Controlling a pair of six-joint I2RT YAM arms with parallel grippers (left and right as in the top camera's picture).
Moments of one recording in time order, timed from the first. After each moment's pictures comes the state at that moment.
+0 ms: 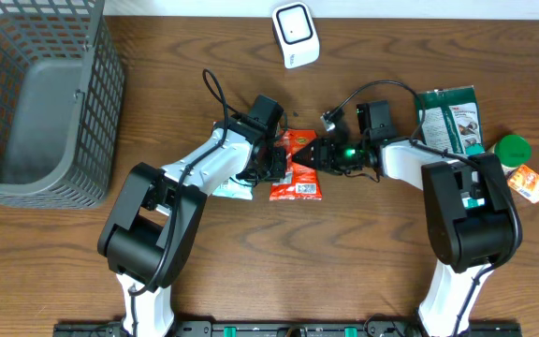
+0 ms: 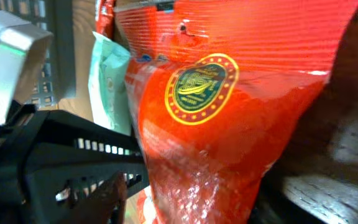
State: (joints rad) left arm -0.50 1.99 1.27 -0.63 0.24 -0.46; right arm 0.23 2.03 1.04 -0.08 -0.89 0.39
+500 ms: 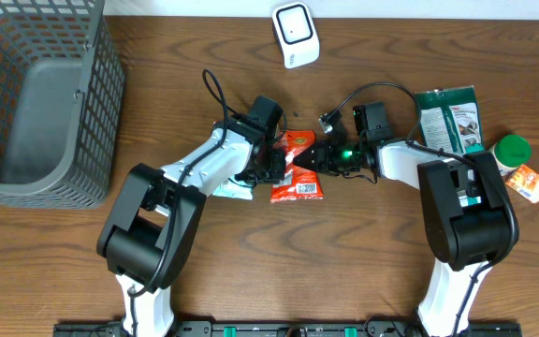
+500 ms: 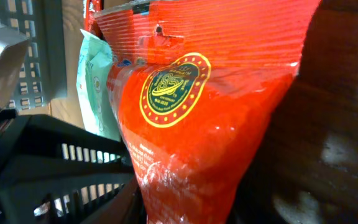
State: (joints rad) left arm -0.50 1.98 1.27 -0.66 0.24 -0.45; right arm 0.24 2.05 1.04 -0.07 -0.87 0.39
